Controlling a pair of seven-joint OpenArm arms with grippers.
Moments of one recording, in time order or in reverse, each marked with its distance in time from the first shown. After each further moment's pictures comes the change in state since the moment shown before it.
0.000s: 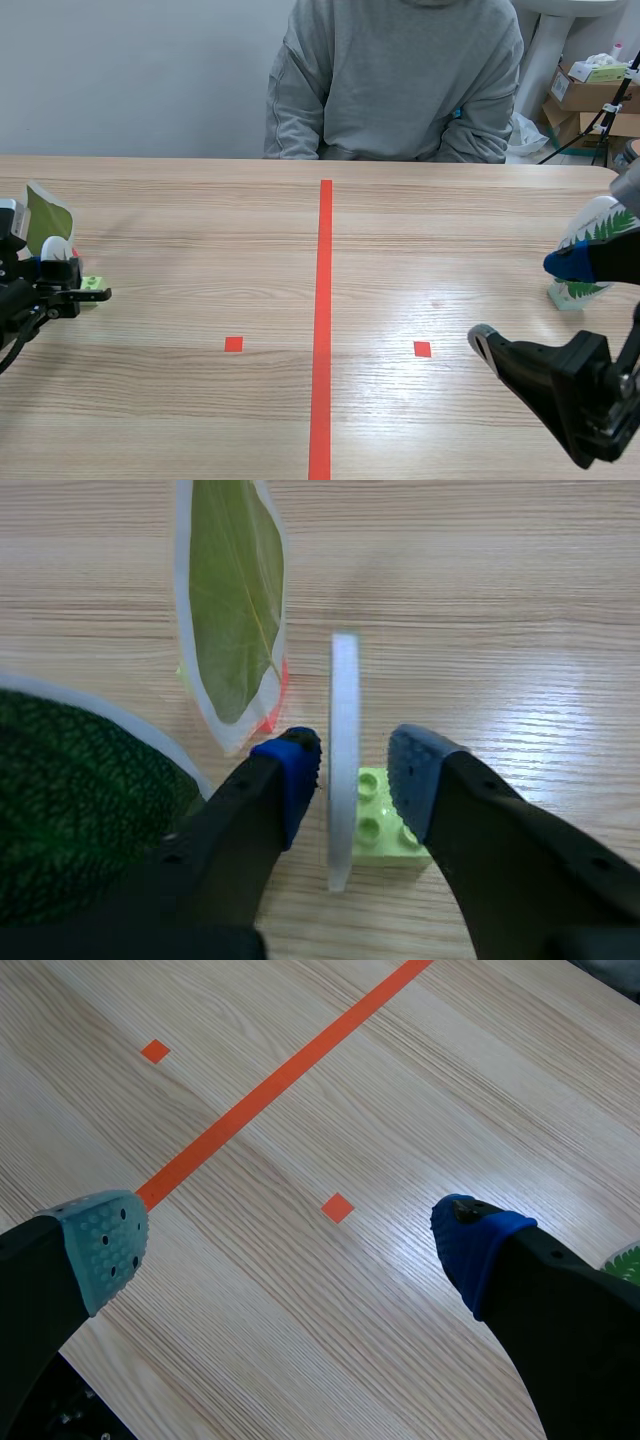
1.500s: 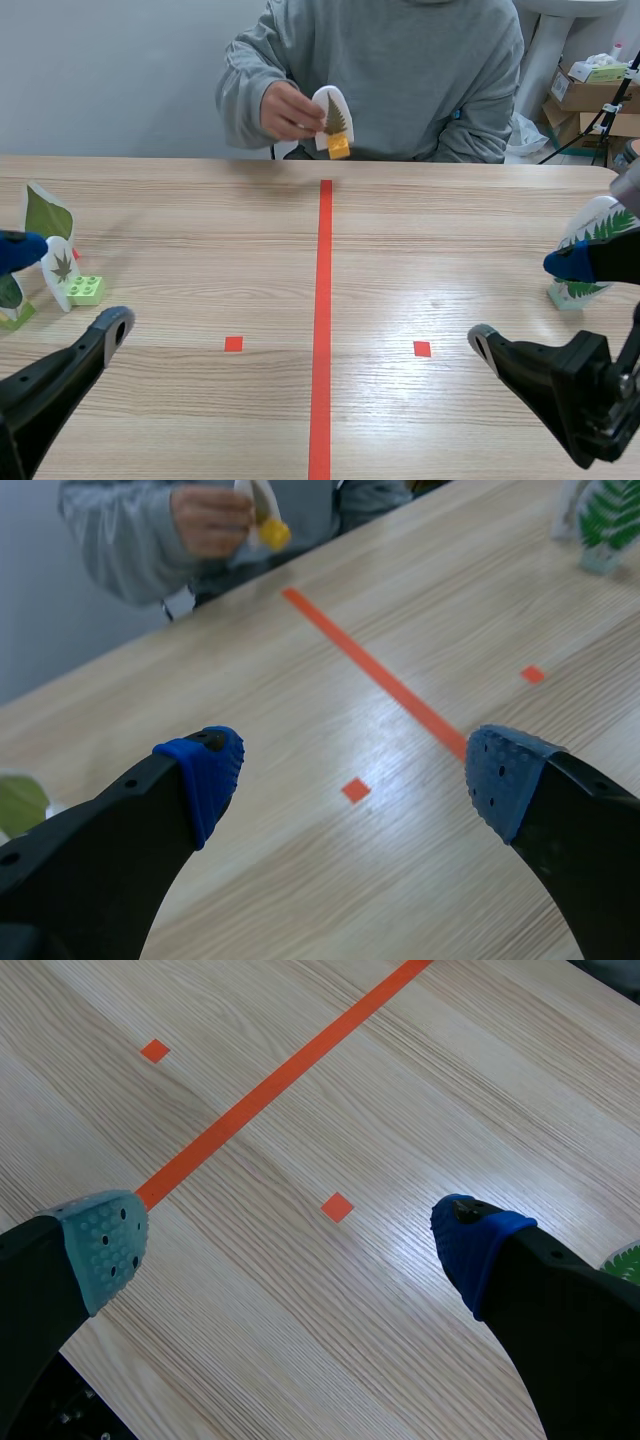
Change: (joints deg) left arm 62.9 -4.8 -4.3 76.0 2.6 -14.3 -4.0; right arm 0.0 0.0 0.0 0.0 0.0 0.0 0.0
